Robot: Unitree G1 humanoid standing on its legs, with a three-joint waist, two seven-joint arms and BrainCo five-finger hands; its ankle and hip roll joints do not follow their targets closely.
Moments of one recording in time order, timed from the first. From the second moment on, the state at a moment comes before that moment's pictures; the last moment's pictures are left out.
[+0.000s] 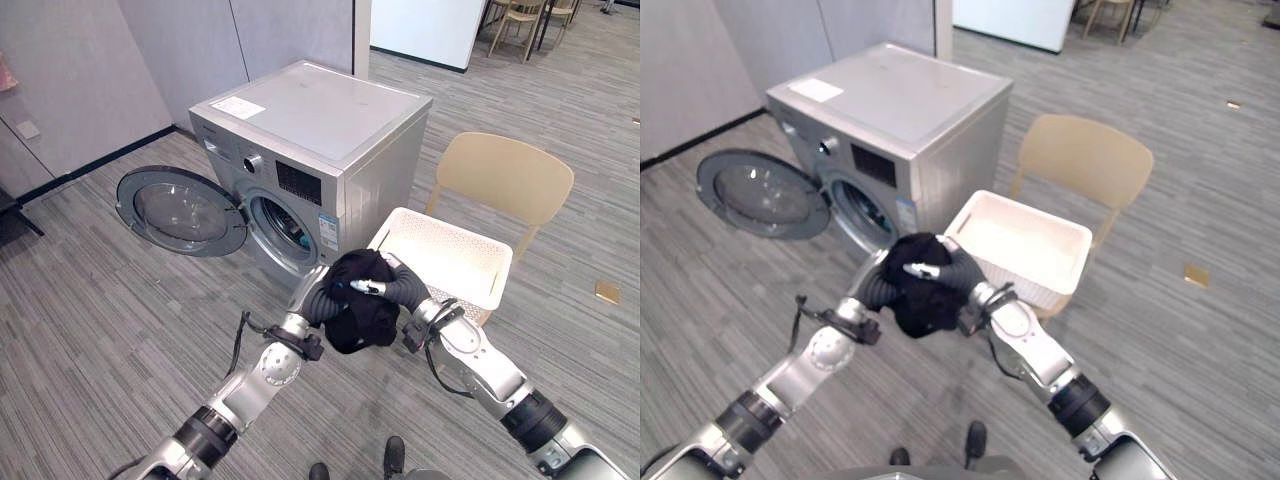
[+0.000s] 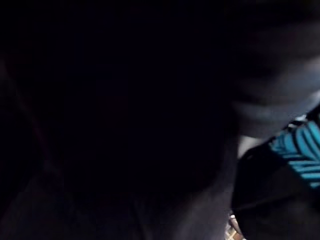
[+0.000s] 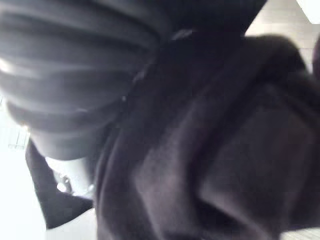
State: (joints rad) left arm -0.19 0.48 -0.52 0.11 0.26 -0.17 0.20; right arm -0.31 -0.37 0.56 0.01 0.41 -0.11 0.05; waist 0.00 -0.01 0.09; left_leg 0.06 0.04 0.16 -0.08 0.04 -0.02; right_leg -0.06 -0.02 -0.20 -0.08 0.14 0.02
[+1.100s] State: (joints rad) left arm 0.19 0.34 -0.02 0.49 -0.08 -0.10 0.13; right arm 0.17 -0.45 0.09 0.47 -0.12 -0.06 -0.09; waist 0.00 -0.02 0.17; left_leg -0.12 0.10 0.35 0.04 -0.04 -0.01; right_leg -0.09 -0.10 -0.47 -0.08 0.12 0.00
